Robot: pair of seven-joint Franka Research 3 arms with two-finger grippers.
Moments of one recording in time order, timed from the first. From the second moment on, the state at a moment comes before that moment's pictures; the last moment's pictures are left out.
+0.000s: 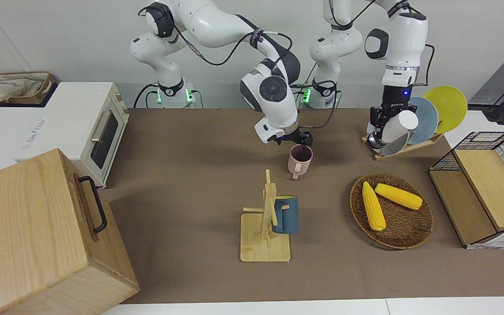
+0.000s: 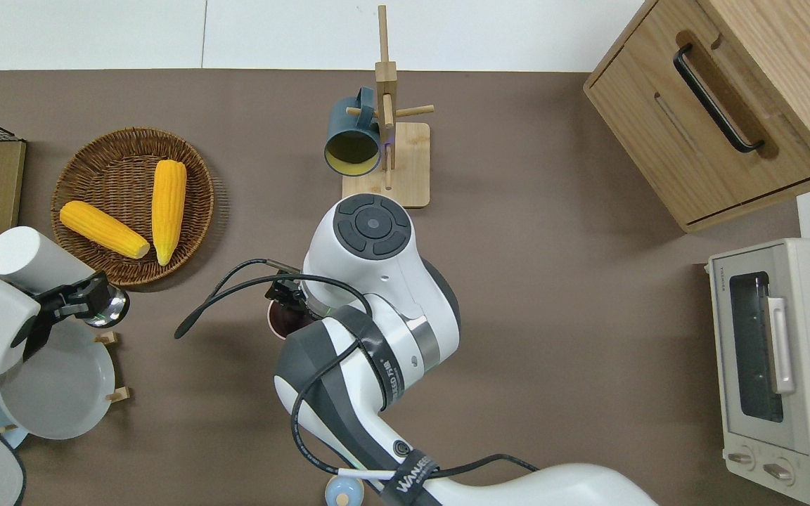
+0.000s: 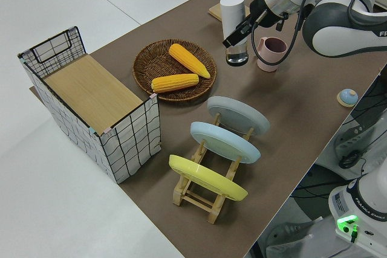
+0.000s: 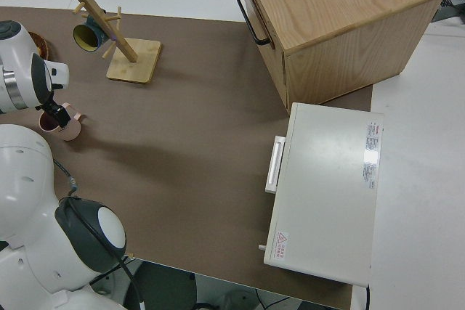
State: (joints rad) left arm 0.38 -0.40 -0.34 -2.41 -0.23 2.52 0.12; right arm 0.64 0.53 0.04 -1.37 0.36 1.93 0.94
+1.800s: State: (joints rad) left arm -0.04 -0.57 -0.40 -2.66 -0.24 2.52 -0.19; right arm 0.07 0.07 -0.02 -1.42 0.02 1.41 0.00
